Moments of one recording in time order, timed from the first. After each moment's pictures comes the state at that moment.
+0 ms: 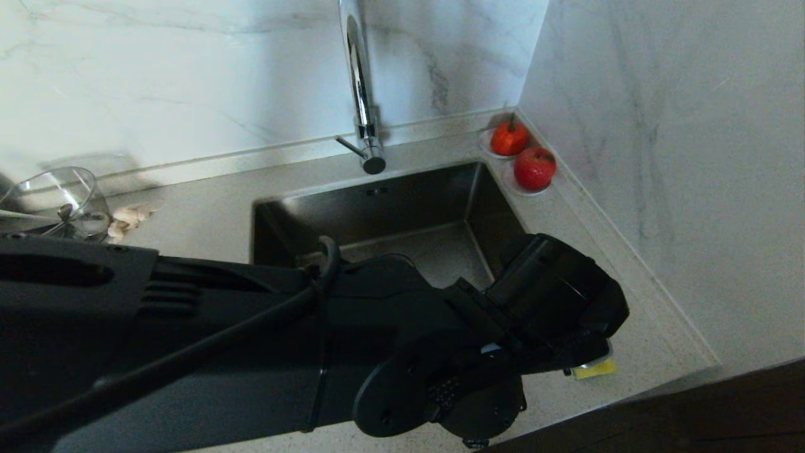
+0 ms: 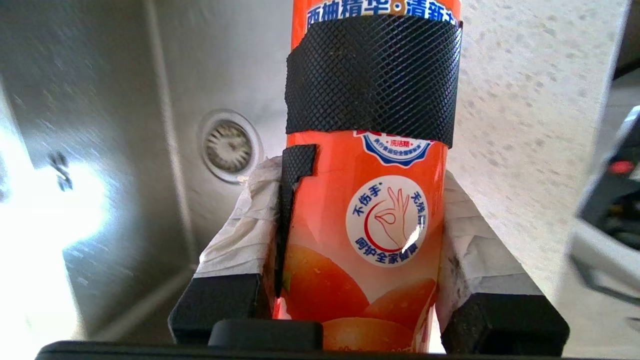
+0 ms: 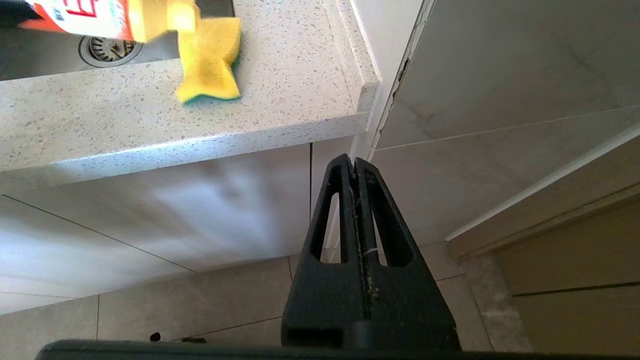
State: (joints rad) left arm -1.10 2.05 -1.61 0.36 0.51 0.61; right arm 0.00 0.00 0.00 0.00 -0.01 0.00
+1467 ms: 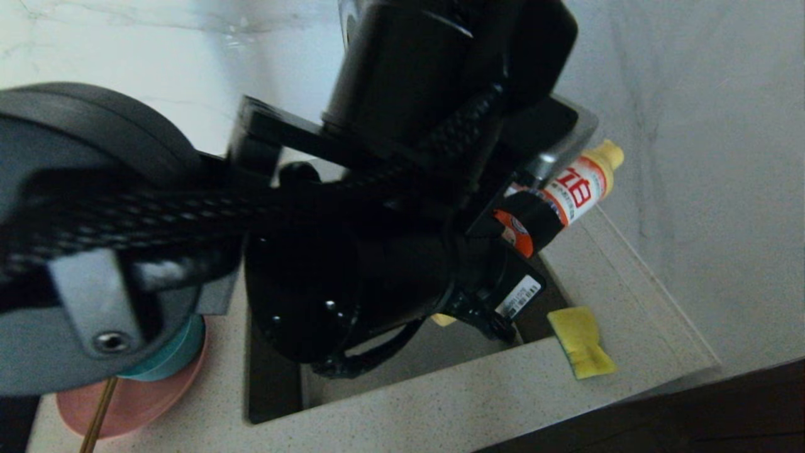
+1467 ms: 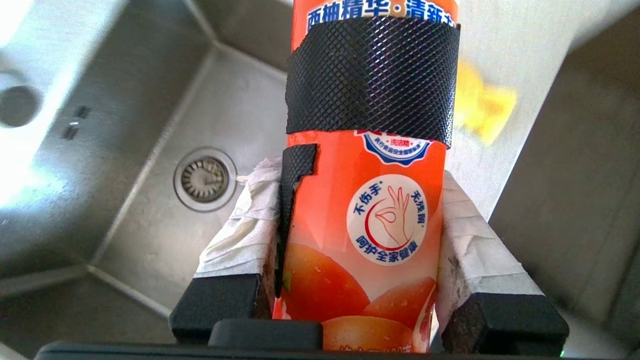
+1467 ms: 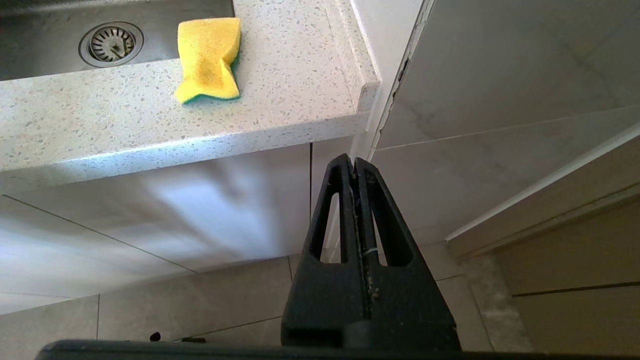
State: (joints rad) left arm -1.10 1.76 -1.63 0.28 0.39 0.21; right arm 0.00 0.00 0.00 0.00 -0.01 0.00
